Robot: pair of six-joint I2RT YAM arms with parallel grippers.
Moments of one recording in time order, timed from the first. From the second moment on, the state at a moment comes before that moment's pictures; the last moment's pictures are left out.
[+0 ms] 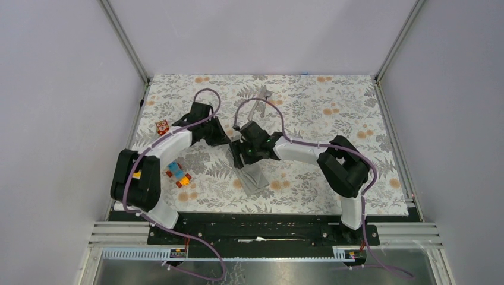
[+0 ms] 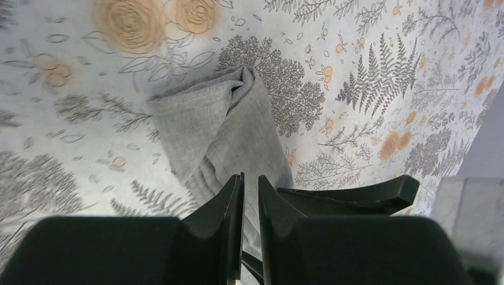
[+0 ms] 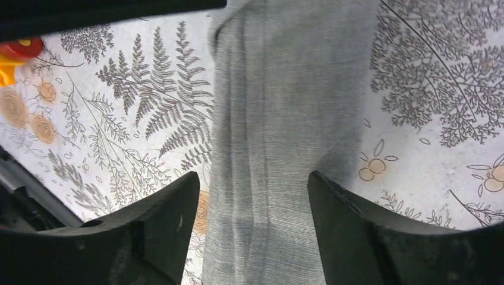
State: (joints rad) left arm -0.30 1.62 1.02 -0.32 0.28 -0.70; right arm 0.85 1.95 1.28 -0.24 -0.16 0.41
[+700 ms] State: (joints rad) left arm -0.16 1.30 0.94 -0.54 0.07 -0.66; right arm 1.10 2.10 1.46 -0.35 0.41 0.29
